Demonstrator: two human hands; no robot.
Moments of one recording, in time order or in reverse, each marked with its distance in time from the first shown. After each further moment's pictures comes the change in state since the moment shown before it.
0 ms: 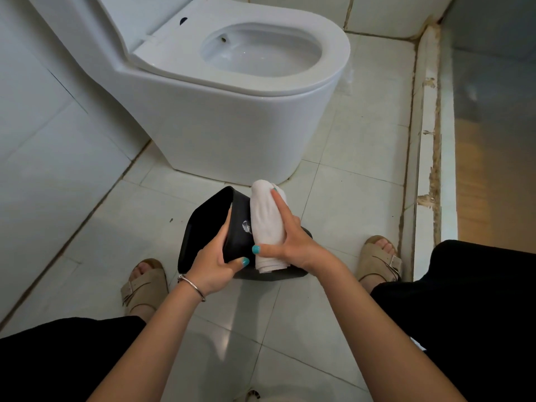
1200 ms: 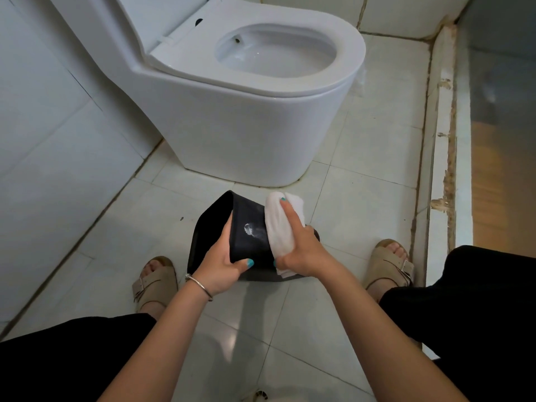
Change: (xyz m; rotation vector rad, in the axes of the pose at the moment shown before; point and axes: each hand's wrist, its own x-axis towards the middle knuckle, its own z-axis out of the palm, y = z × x) left_hand -0.003 -0.004 -0.009 -0.045 0.004 -0.039; right_hand 0.001 -0.002 0.009 -0.338 0.041 0.138
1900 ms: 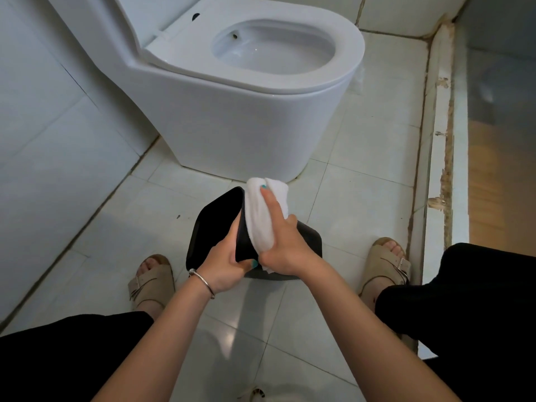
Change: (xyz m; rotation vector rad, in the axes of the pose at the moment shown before) left_hand 0.004 0.009 0.009 0.056 -0.076 0.048; right_hand -0.006 -0.032 0.011 0.039 -0.010 -0.050
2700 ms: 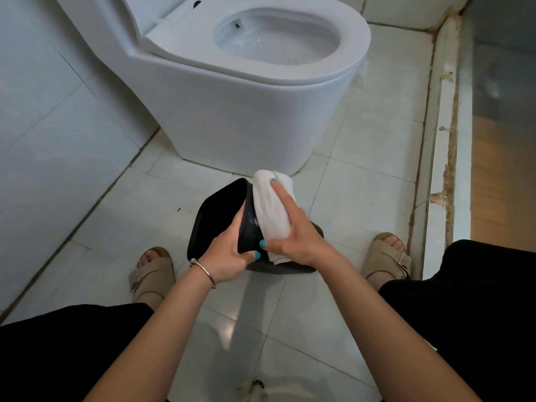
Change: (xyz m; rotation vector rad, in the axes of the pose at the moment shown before) left_hand 0.004 0.001 -0.001 0.033 -0.010 -0.003; right_hand 0.006 0.025 -0.009 0.121 0.064 -0.138
